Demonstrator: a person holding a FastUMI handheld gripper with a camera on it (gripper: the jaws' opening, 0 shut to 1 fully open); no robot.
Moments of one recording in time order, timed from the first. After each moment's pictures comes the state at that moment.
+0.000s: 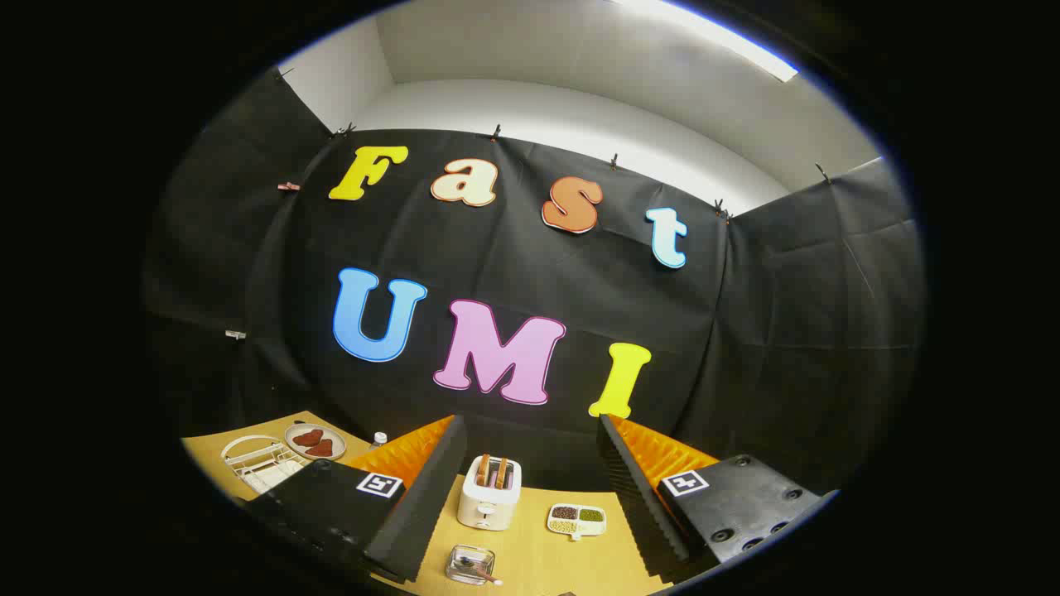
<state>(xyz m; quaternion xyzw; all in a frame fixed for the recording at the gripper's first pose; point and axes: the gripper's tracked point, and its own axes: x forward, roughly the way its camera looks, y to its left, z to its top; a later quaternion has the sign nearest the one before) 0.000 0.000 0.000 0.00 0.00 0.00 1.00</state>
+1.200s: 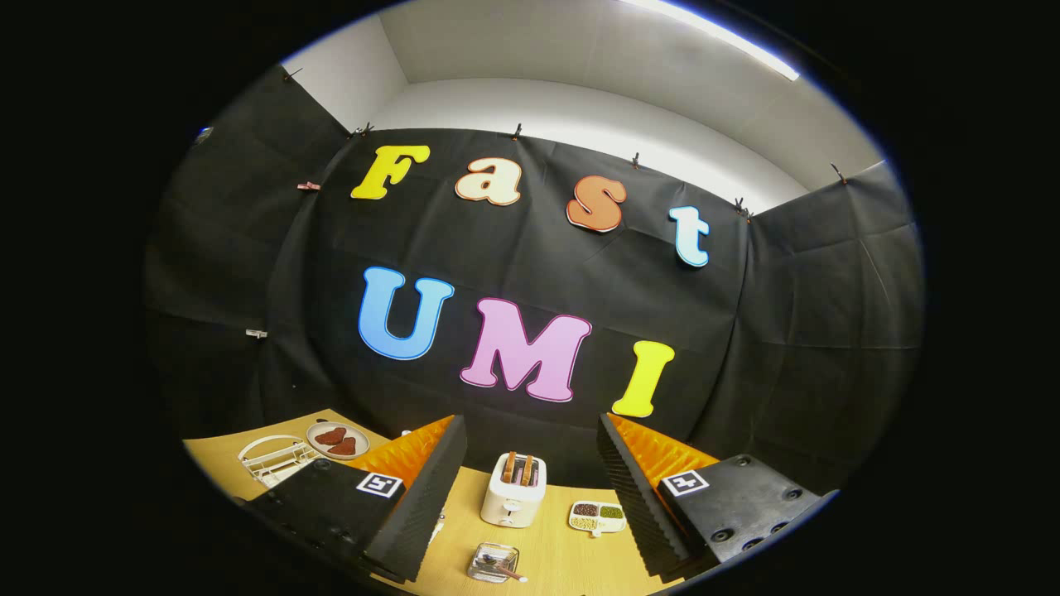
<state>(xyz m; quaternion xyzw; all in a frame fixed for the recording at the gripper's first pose) -0.008 0.044 0.003 0.00 0.01 0.04 1.00</state>
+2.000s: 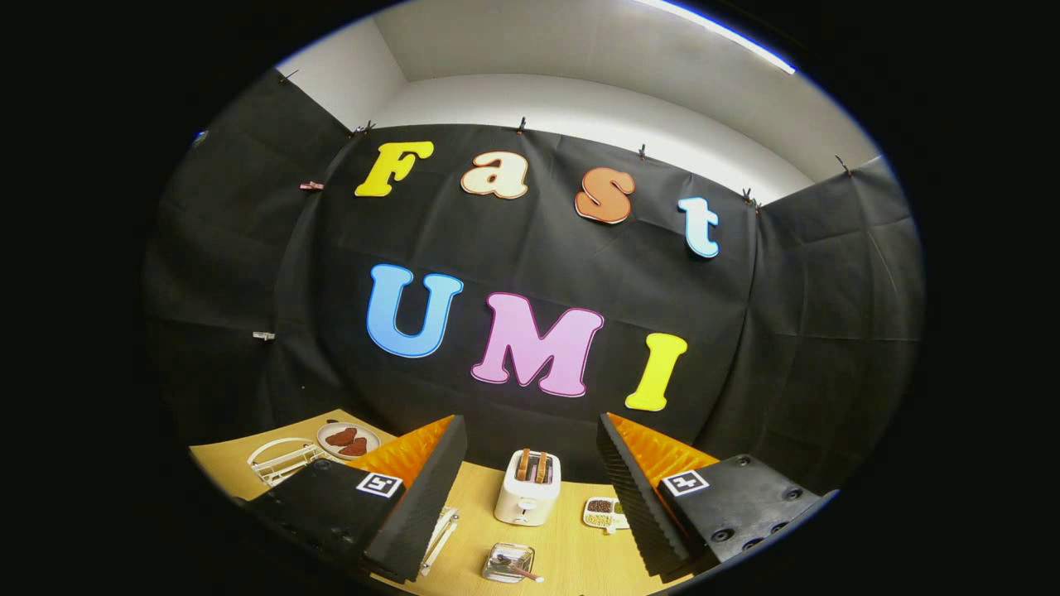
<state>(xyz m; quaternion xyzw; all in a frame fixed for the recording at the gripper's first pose) 0.005 0.057 -0.003 0.01 0.02 0.05 1.00</state>
